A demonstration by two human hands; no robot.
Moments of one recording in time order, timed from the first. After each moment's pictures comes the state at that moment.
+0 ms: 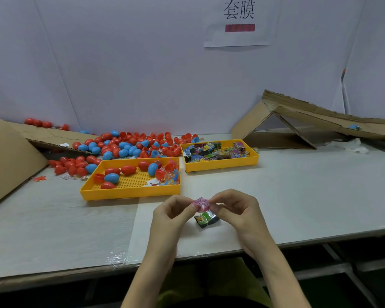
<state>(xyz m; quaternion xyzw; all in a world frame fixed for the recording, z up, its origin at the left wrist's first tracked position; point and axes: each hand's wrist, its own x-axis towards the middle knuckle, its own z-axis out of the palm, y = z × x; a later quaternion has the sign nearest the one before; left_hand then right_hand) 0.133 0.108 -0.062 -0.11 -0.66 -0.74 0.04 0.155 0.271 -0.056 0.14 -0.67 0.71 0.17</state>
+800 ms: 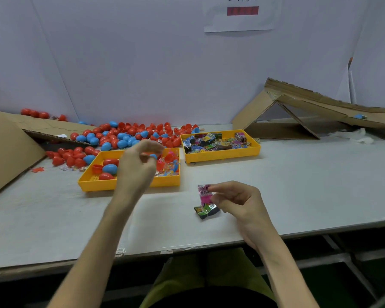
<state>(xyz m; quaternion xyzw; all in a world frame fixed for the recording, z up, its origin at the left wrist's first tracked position) 0.060 0.066 -0.006 -0.12 -0.84 -0.48 0.22 0.154 0.272 -0.055 0.14 -0.63 0.75 0.14</state>
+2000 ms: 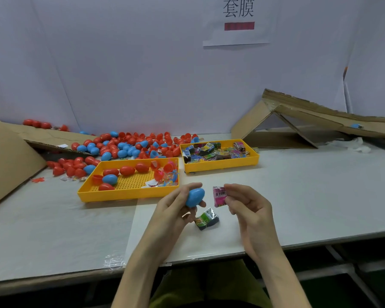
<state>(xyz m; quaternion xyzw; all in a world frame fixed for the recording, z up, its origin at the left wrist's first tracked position) 0.120 0.108 -0.047 -0.15 -0.60 -0.78 -0.10 0.155 0.277 -0.056 0.07 -0.57 0.79 0.23</state>
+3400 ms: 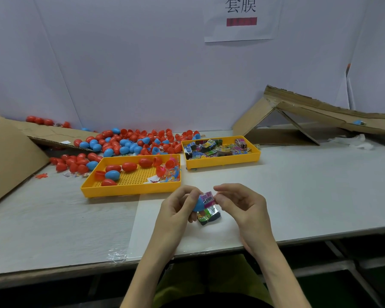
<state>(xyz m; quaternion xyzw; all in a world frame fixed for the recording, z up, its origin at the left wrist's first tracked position) 0.130 0.113 -0.057 -0.17 -0.70 -0.69 0.02 0.155 0.271 -0.060 0.10 -0.66 0.71 0.23</state>
